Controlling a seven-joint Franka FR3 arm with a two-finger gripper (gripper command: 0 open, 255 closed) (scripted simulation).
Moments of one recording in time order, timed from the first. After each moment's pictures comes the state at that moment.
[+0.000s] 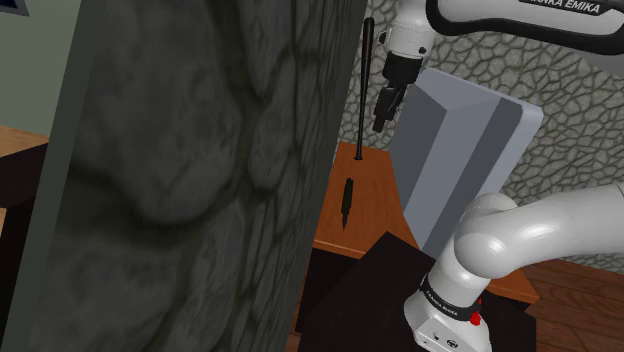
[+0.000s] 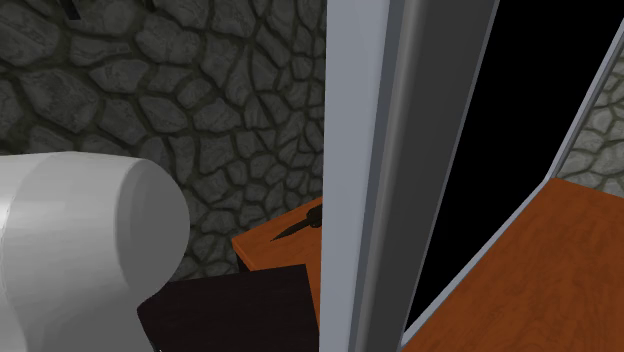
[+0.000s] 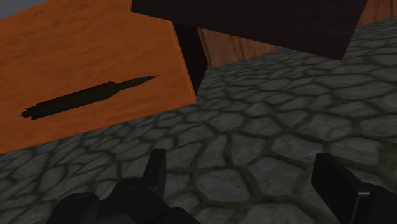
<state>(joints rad) 0.01 -0.83 0.05 -2.30 -0.07 1.53 -0.14</state>
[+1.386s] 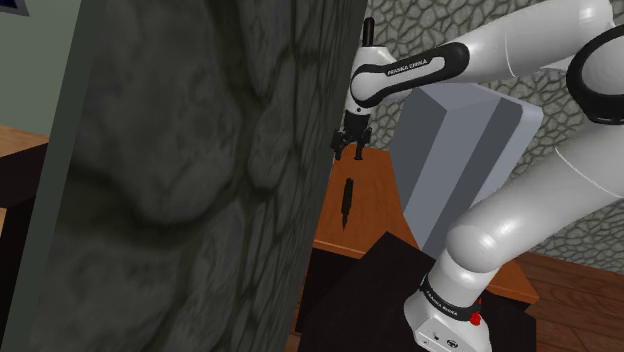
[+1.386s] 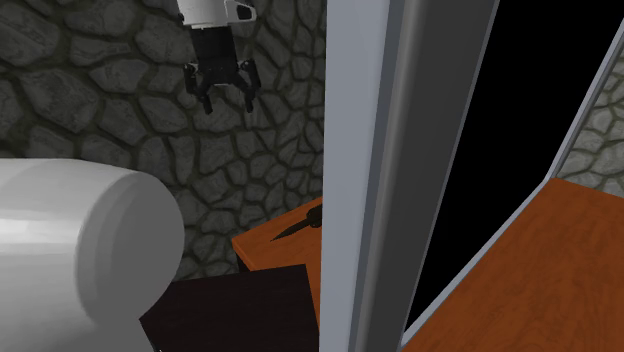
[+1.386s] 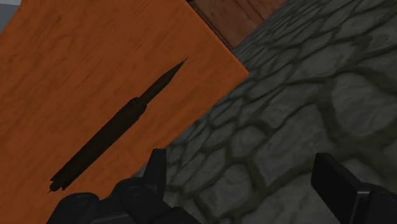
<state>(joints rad) -0.18 -0.34 -0.05 -2.39 -0.10 2.08 0.10</state>
